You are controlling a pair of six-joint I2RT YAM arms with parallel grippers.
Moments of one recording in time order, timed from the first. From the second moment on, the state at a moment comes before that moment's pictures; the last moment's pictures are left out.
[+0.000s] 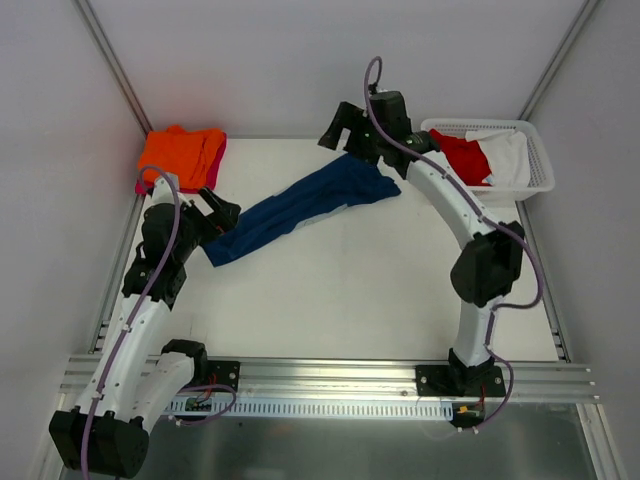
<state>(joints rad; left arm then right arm) -0.12 0.81 0.73 -0.28 0.04 -0.62 0.45 1.98 1.93 -0.51 -0.14 0.65</state>
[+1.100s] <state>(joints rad) -0.12 0.53 0.81 -0.48 -0.07 -0.54 1.01 2.51 2.16 -0.34 -0.14 0.81</state>
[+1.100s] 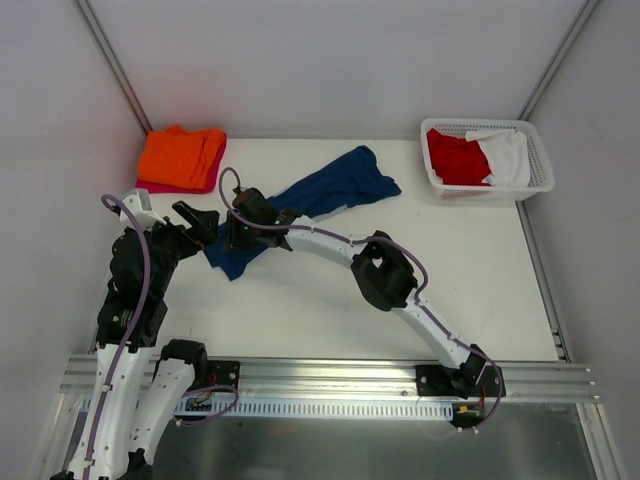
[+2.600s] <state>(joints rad) -0.12 0.59 0.77 -0.50 -0.03 -0.54 1.23 1.60 0.71 -0.02 0.14 1.13</state>
